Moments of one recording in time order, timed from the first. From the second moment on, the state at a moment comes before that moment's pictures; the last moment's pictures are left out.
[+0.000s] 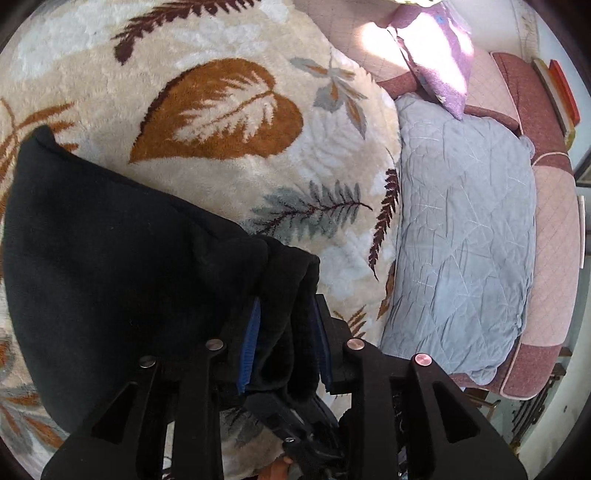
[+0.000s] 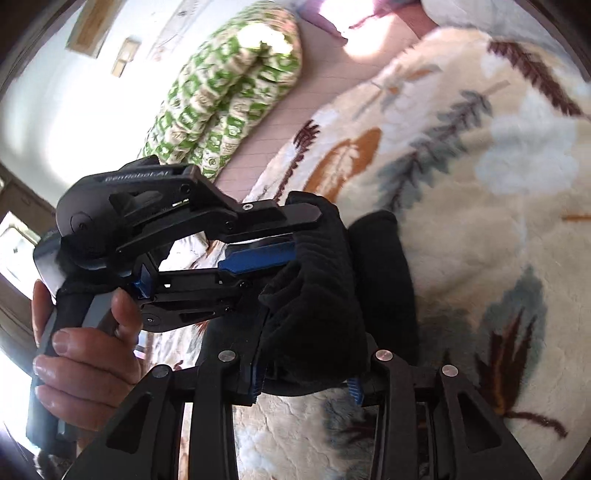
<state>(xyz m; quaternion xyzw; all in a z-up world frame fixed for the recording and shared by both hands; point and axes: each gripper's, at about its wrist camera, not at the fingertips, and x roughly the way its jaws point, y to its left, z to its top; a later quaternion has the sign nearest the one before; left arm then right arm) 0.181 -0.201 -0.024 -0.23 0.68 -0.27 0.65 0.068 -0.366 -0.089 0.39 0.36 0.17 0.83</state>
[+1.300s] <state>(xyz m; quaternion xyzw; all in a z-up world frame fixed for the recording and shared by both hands) 0.103 -0.166 -0.103 -0.37 0.65 -0.17 0.64 0.125 -0.411 -0.067 0.36 0.43 0.16 0.81</state>
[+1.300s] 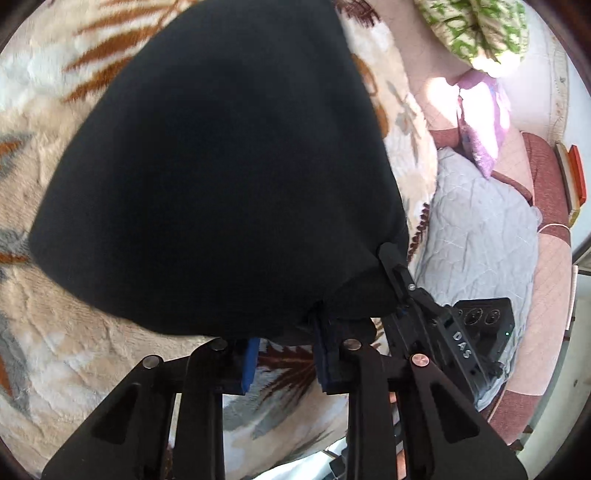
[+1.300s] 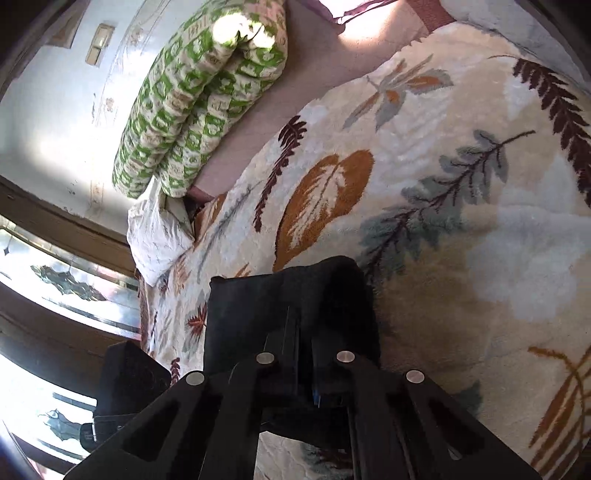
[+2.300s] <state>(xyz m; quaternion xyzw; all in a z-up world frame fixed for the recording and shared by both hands) 0.111 -0.061 -0.062 -0.32 0.62 -0.16 0.70 0.065 -0.405 -0.093 0.30 0.45 0.10 0.83</state>
